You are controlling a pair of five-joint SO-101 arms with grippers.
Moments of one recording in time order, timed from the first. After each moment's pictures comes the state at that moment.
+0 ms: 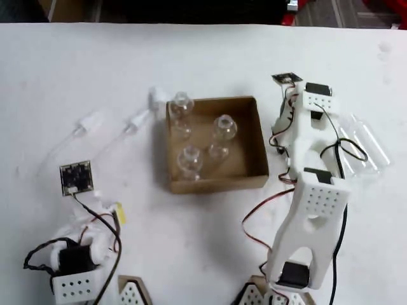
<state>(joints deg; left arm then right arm) -16.3 -103.3 97.1 73.1 7.1 7.2 40.4 -24.8 83.3 26.8</state>
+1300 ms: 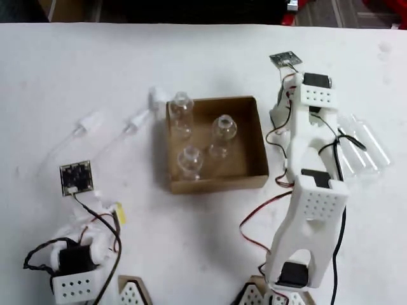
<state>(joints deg) -16.3 -103.3 97.1 73.1 7.1 5.2 36.4 -28.4 80.6 26.5</state>
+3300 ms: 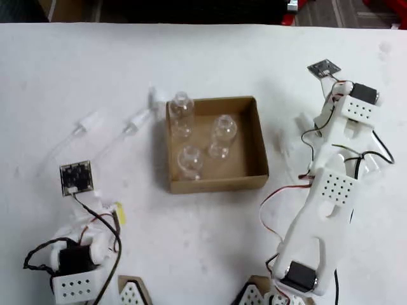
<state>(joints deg) -16.3 -103.3 97.1 73.1 7.1 20.3 67.2 -73.5 90.5 48.9</state>
